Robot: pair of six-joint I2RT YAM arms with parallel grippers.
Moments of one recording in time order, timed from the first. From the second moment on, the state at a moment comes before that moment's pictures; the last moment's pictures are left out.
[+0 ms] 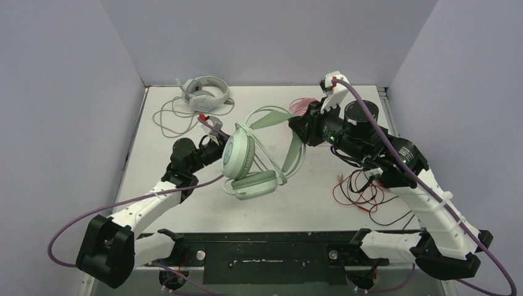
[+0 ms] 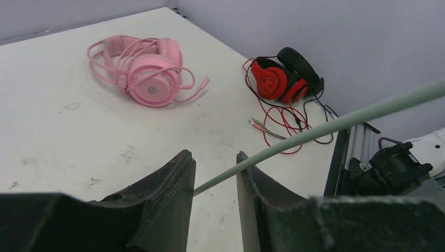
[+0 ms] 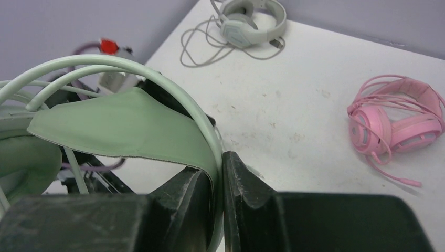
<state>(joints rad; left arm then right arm) -0.42 1.14 0.60 0.62 0.58 -0.41 0.82 1.12 1.61 -0.75 0.09 0.28</state>
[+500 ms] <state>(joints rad) -0.56 1.26 0.53 0.78 0.47 -0.40 0.82 1.22 1.78 -0.68 0.24 0.54</state>
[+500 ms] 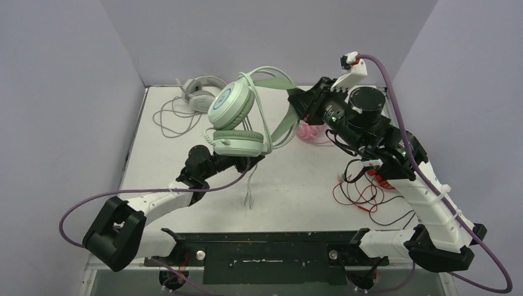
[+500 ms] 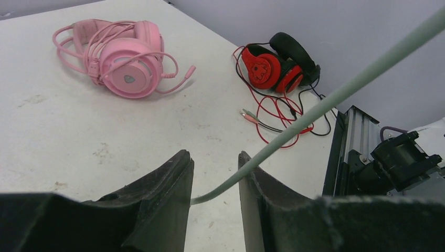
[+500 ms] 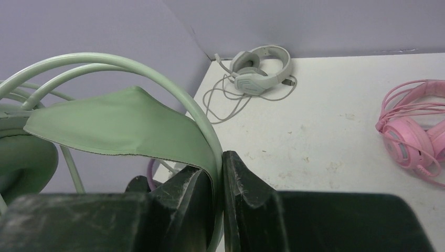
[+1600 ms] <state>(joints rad) -0.85 1.35 0.52 0.87 0.36 -0.38 0.80 1.34 1.80 -0.50 1.05 0.52</state>
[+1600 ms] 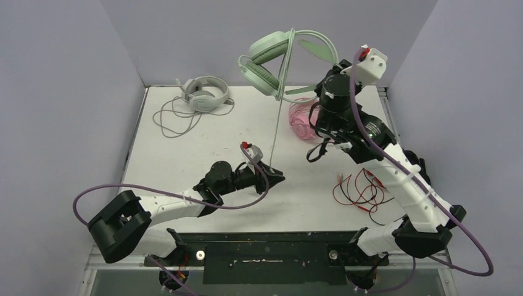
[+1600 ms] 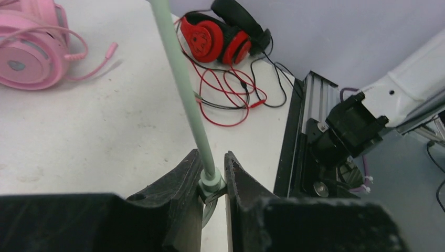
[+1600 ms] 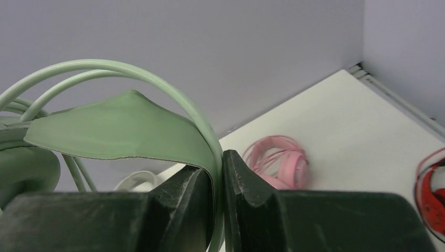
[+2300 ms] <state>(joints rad) -1.01 1.05 0.79 0.04 -0.03 0.02 0.65 1.53 1.38 -0.62 1.05 0.33</state>
